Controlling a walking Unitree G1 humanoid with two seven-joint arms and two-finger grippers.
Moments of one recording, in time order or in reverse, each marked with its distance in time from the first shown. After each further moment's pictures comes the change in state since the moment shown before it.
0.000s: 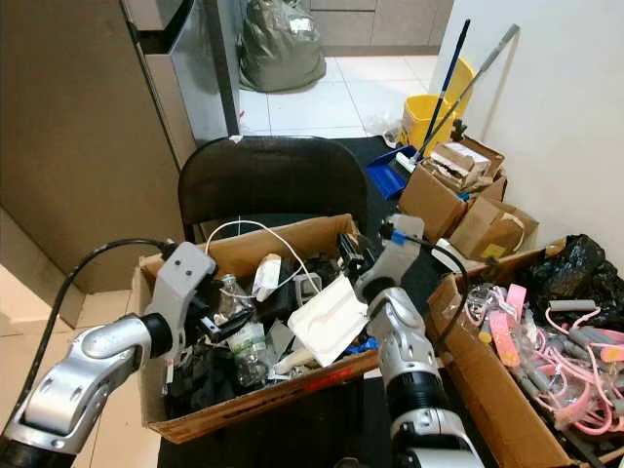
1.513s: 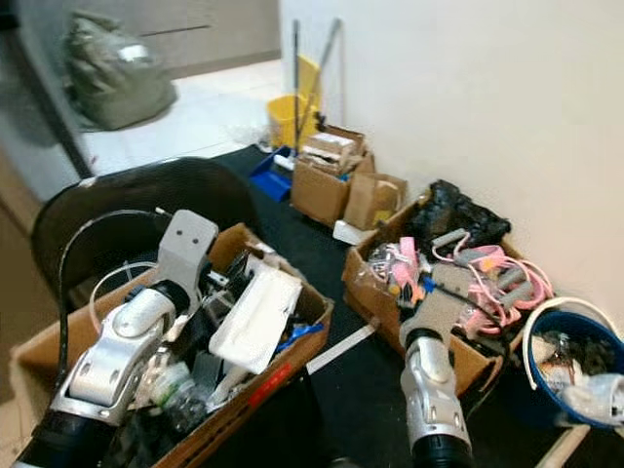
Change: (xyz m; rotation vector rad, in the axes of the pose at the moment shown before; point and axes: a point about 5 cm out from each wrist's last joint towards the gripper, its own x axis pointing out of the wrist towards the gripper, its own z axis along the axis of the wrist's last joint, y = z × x) left arm 0.023 0.026 0.023 0.098 -0.176 0.437; right arm -0.061 -0.055 -0.020 -0.239 0.034 -0.564
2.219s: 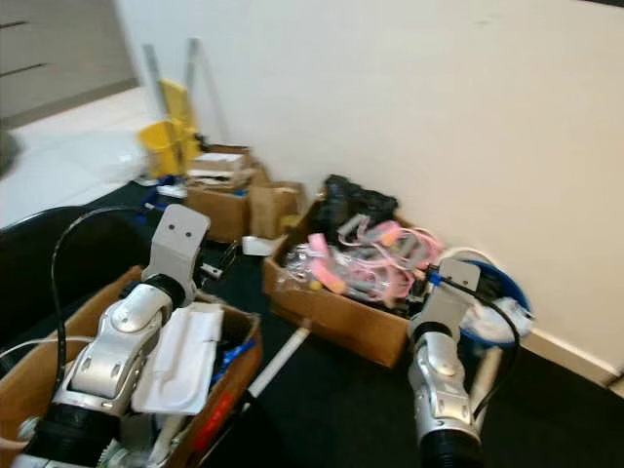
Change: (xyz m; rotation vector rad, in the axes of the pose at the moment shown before) left arm 0.004 0.010 0.001 -0.011 -0.015 0.086; right arm 0.001 -0.001 0.007 -0.023 -0.012 -0.018
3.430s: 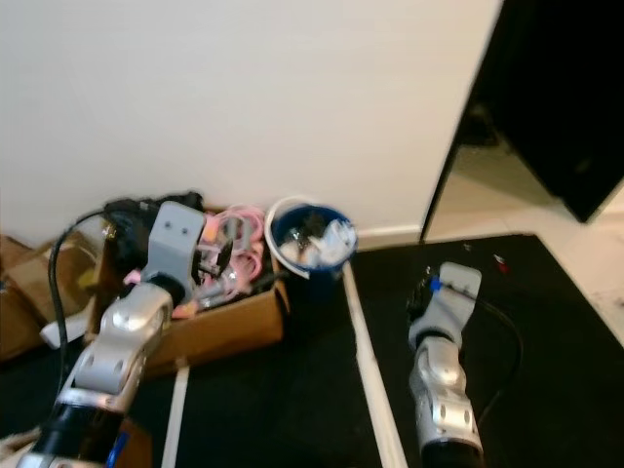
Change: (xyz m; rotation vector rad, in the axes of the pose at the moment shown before) left arm 0.001 0.002 -0.002 -0.043 0.006 0.031; right arm -0.005 -0.003 0.002 -0.001 -0.005 -0.026
